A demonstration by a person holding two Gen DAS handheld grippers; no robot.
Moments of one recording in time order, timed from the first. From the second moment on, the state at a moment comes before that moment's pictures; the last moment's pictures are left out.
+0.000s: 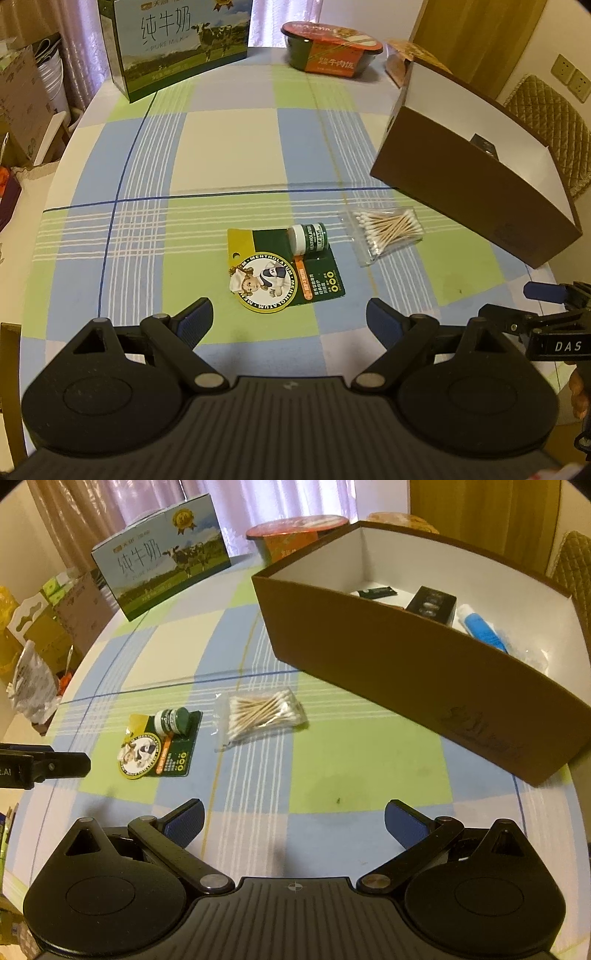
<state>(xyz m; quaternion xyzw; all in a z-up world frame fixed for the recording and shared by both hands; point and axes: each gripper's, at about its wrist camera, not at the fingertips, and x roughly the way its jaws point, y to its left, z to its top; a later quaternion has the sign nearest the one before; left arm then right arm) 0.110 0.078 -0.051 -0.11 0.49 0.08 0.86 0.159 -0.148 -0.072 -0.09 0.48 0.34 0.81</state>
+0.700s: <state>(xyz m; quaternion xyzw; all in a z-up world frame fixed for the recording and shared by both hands) 0.163 0.060 -0.101 -0.11 0.51 0.10 0.85 0.202 -0.112 -0.108 -0.09 0.45 0.40 0.80</state>
